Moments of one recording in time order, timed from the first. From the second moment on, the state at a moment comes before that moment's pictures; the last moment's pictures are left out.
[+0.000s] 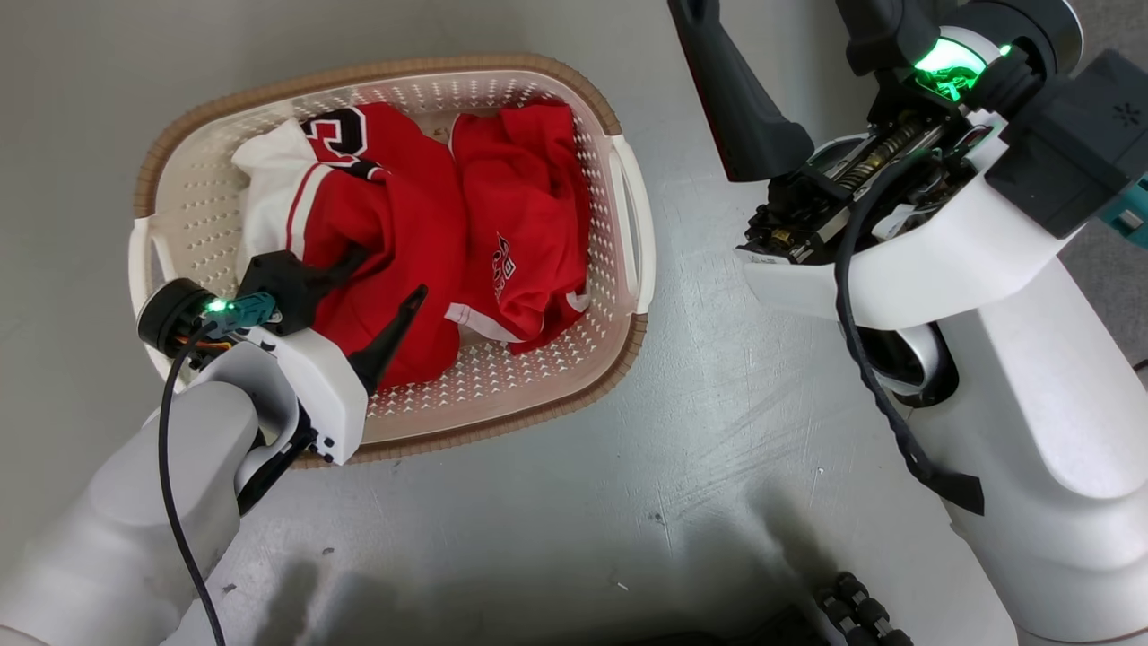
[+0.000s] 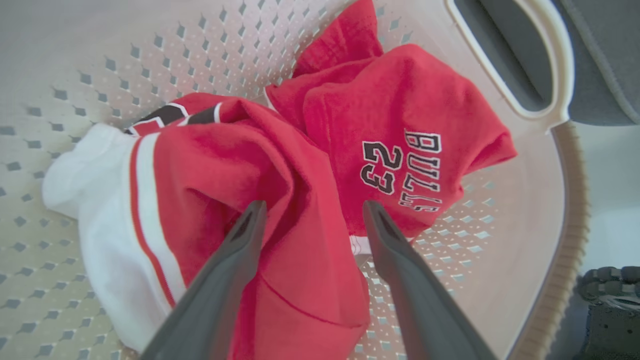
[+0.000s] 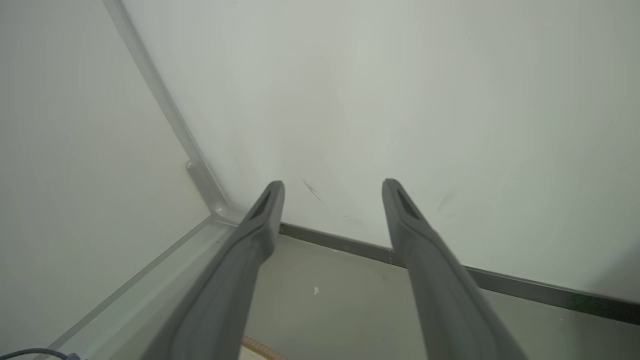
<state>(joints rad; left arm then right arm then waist) -0.85 0.35 -0.93 0.62 -0.71 -0.13 -0.15 -0.79 -0.06 0.37 -0.12 0.24 0.12 -0.26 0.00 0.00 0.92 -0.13</state>
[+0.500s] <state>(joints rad) -0.90 0.36 -0.99 0.65 -0.73 -0.13 -0.16 -0.82 -0.06 0.37 -0.12 0.24 0.12 -0.26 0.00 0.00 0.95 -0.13</state>
